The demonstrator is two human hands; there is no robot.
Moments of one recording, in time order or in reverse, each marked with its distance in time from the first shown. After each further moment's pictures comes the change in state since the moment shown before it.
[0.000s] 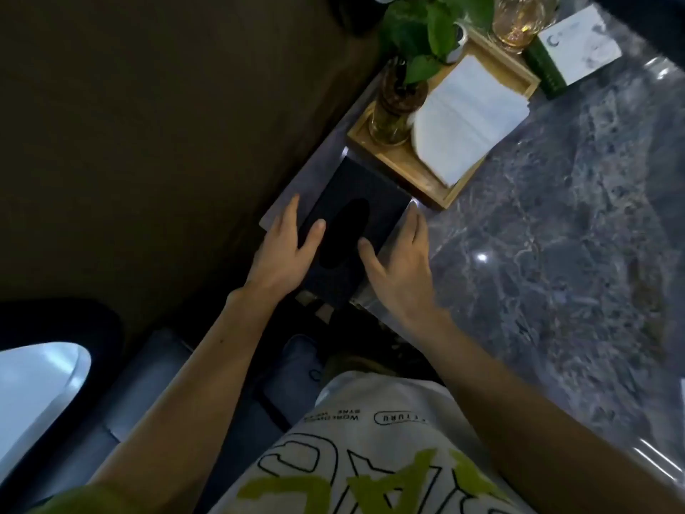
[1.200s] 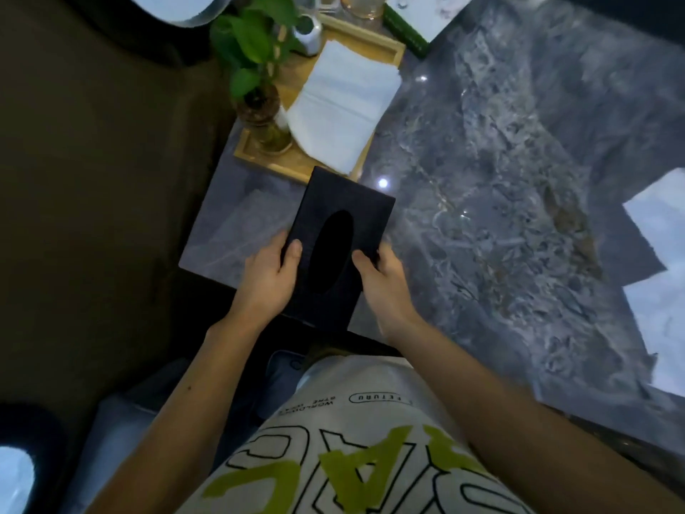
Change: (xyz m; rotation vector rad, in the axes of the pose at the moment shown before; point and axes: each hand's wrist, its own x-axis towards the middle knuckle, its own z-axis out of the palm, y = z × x) left_hand -0.015 0.093 0.054 0.087 -0.160 0.201; right_hand -0.025 0.068 -0.050 0.881 0.039 0.500
